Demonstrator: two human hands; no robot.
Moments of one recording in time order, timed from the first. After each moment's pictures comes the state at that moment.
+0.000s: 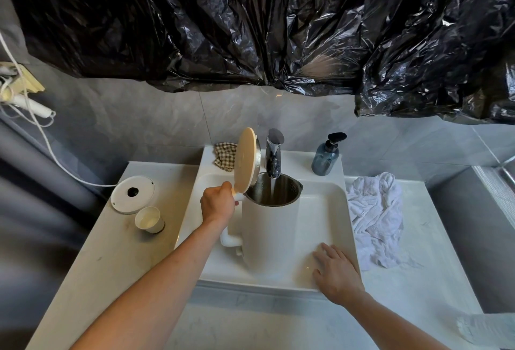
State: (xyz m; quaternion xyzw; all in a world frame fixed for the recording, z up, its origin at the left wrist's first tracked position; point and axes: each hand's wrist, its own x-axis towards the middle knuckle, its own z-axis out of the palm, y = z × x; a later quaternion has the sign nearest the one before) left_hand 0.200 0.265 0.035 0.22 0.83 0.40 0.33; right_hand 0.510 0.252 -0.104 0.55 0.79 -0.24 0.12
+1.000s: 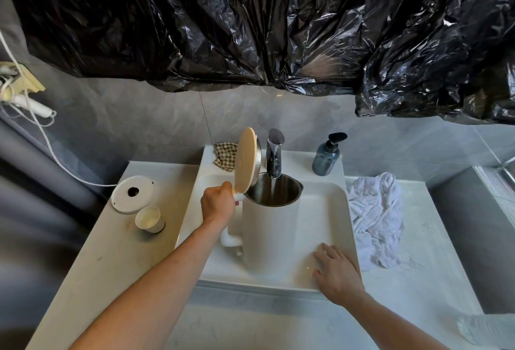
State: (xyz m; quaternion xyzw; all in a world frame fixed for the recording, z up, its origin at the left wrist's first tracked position) left_hand 0.201 0.264 0.034 0.23 0.82 0.42 0.33; right_hand 0.511 0.253 -0.109 0.55 0.80 -0.22 0.10
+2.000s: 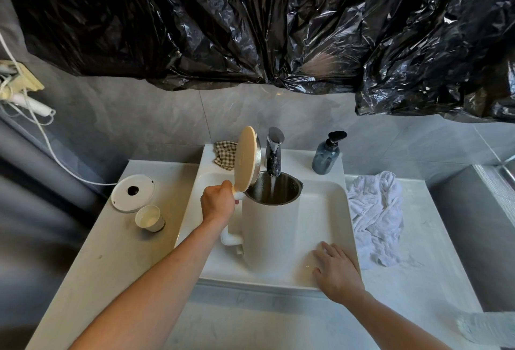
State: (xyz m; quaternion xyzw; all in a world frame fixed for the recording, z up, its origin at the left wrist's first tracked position) left_hand 0.201 0.264 0.032 0.24 0.83 0.40 0.32; right_hand 0.512 0.254 -0.111 0.54 0.81 -0.21 0.09
